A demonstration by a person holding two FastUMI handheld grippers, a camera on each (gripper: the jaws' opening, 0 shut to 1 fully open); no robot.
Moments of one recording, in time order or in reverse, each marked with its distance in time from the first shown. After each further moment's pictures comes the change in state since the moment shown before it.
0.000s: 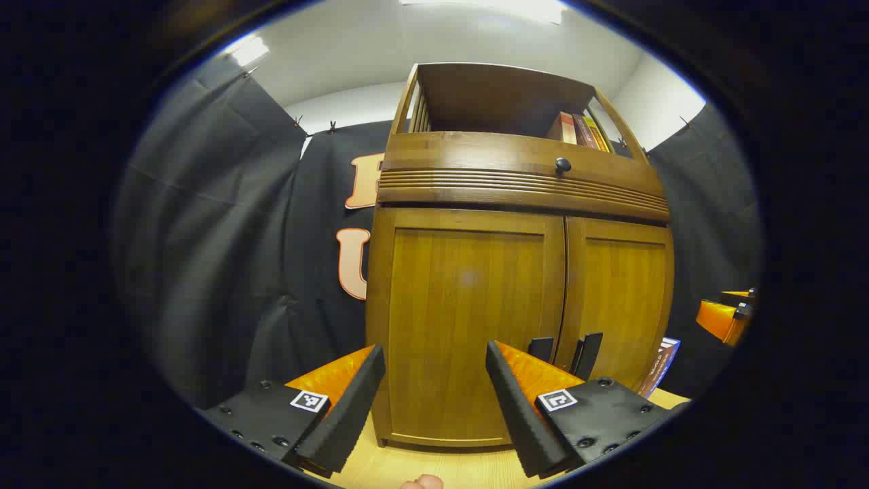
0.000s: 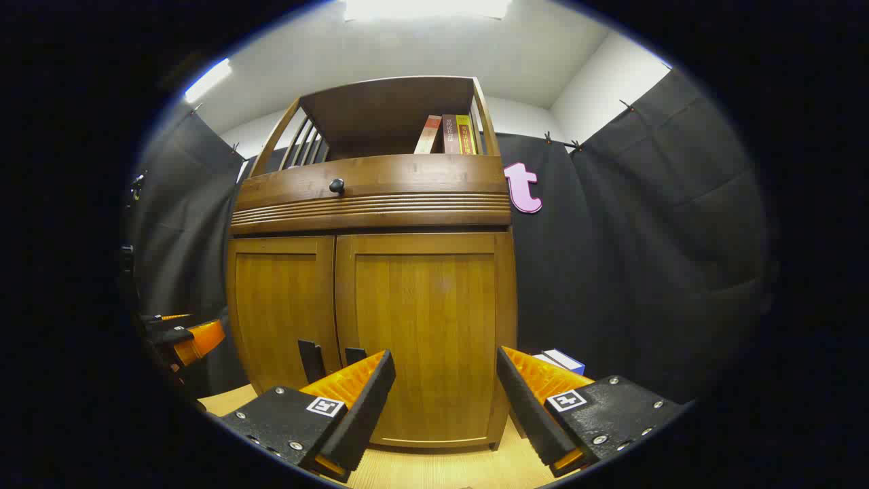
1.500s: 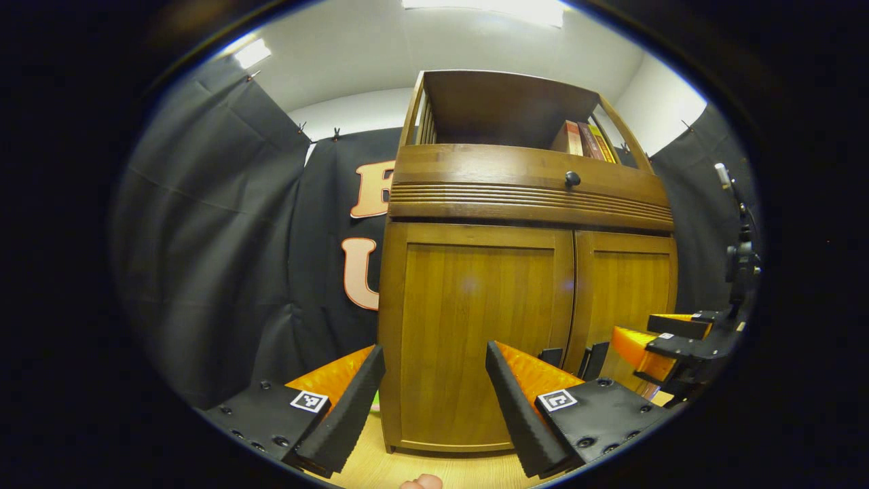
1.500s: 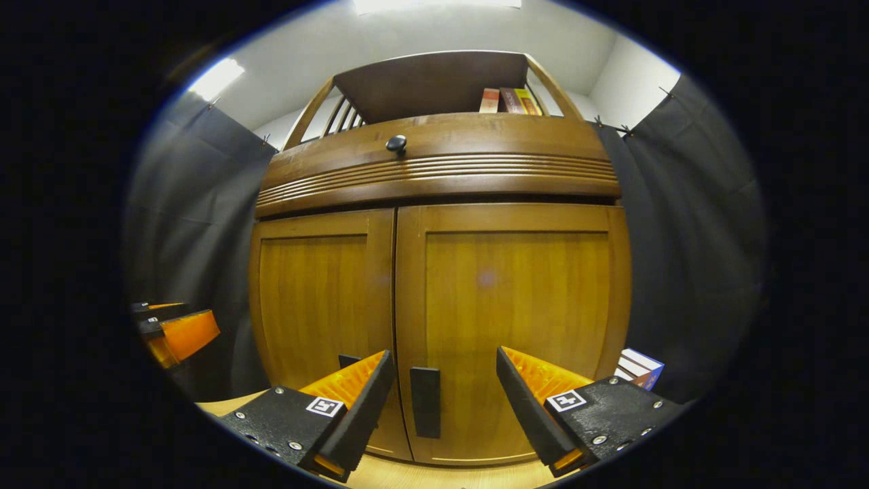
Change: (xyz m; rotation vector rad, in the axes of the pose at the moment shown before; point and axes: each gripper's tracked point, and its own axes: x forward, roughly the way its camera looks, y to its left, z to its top) left arm 0.001 0.018 0.017 -0.011 -0.026 0.027; right arm 0.096 0.109 -0.044 0.002 0.058 0.190
